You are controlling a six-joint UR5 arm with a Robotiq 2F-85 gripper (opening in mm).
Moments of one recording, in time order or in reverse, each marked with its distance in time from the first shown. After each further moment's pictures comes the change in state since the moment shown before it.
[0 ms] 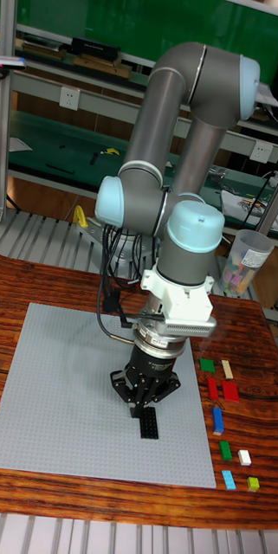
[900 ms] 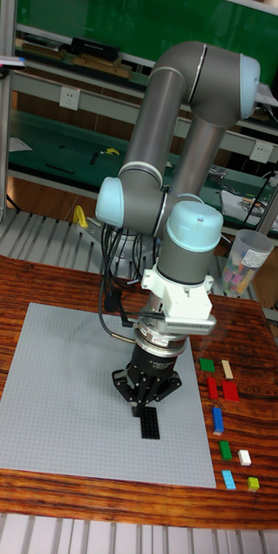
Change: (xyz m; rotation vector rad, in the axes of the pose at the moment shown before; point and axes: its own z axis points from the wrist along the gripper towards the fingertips) arm 0.004 0.006 0.004 -0.005 -0.011 0.006
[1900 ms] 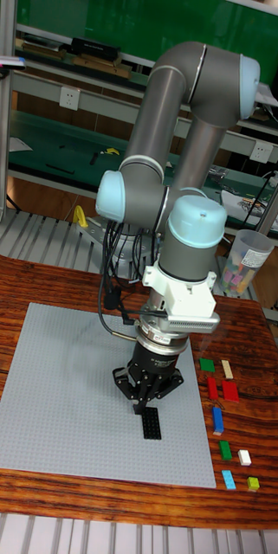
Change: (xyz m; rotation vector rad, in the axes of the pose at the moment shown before) arm -0.009 0.002 -0.016 -0.012 0.022 -0.008
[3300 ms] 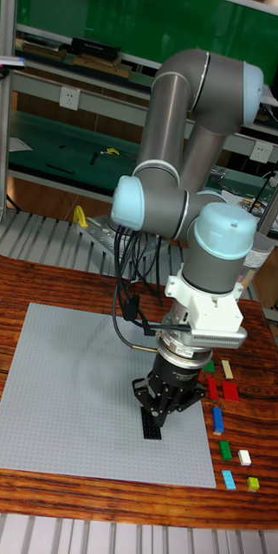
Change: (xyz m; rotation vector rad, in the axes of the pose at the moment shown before) arm -0.030 0.026 -0.003 -0.004 0.015 0.034
